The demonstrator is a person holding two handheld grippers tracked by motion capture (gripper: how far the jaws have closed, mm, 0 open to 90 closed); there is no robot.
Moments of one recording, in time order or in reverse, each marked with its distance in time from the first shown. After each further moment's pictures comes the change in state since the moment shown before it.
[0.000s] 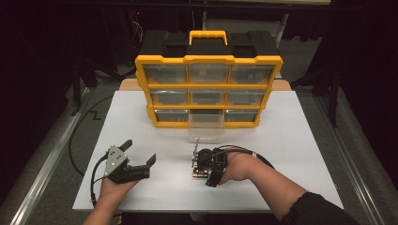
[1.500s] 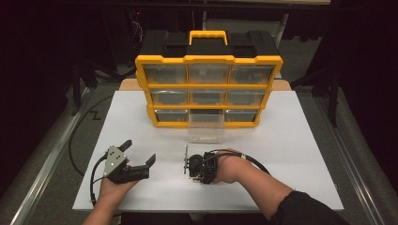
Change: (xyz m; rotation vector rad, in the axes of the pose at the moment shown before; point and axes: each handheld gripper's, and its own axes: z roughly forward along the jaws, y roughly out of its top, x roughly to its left) left arm 0.001 0.000 -0.002 0.000 -0.004 0.000; right arm 0.008 0.021 0.020 0.044 -0.025 -0.098
